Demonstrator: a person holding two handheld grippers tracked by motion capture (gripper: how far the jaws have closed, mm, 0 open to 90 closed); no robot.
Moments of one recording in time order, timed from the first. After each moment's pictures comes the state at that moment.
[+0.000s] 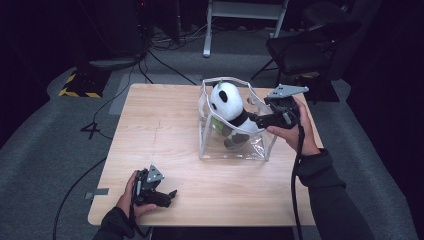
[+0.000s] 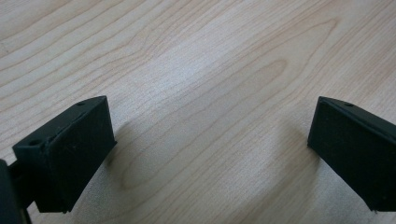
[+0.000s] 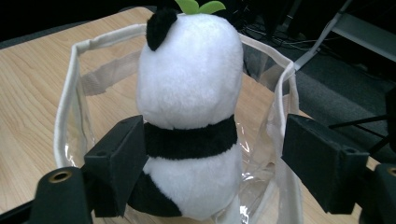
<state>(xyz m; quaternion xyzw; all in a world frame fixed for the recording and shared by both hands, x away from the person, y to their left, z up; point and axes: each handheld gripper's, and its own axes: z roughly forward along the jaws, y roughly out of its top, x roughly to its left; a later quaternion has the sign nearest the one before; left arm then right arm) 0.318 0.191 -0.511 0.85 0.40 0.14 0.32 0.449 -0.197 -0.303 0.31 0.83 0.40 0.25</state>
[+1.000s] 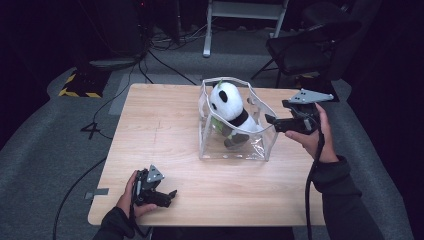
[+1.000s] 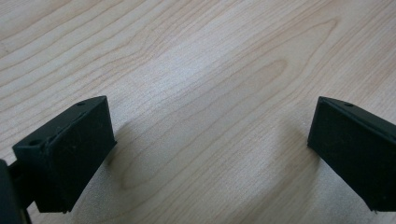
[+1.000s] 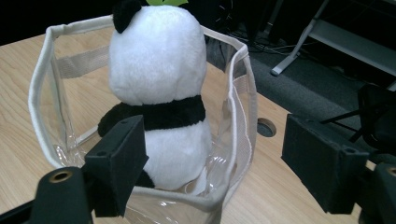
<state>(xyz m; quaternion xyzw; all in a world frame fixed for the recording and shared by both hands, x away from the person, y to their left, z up) 0.318 0.191 -0.511 0.85 0.40 0.14 0.32 0.432 -0.243 -0.303 0.33 0.81 0.41 0.28</state>
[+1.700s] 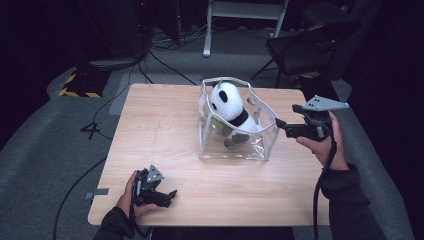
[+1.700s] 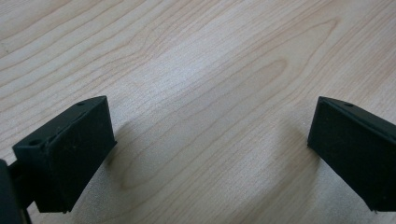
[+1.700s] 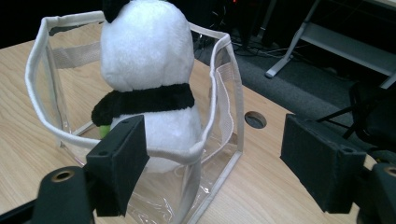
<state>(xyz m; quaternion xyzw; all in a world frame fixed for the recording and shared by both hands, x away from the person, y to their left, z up) 0.318 0.191 -0.511 0.85 0.40 0.14 0.32 0.417 -0.271 -0.309 0.34 0.79 0.42 0.29</state>
